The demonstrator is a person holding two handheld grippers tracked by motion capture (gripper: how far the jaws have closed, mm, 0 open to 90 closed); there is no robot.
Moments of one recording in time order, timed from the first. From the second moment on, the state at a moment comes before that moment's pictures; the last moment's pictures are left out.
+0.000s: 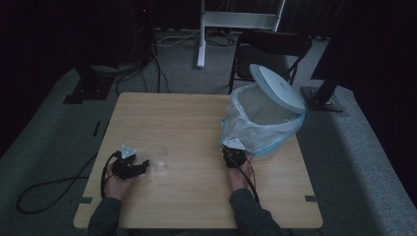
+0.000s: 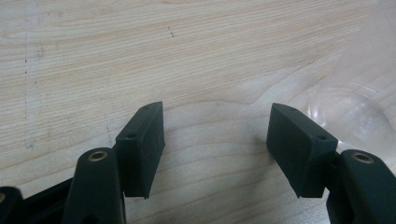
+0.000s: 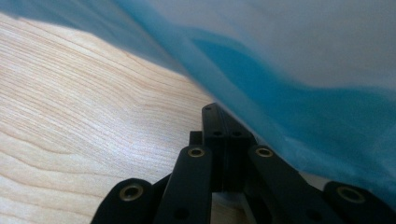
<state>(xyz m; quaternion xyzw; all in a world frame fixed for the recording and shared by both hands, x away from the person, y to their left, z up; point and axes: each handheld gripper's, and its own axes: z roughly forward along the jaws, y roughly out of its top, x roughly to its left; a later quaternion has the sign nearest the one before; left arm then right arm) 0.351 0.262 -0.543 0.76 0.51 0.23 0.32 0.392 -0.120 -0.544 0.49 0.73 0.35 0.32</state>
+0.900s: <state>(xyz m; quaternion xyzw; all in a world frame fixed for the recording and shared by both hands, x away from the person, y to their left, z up) 0.331 0.269 -0.473 0.73 0.50 0.24 0.39 0.392 -0.120 -0.544 0.49 0.73 0.35 0.32</state>
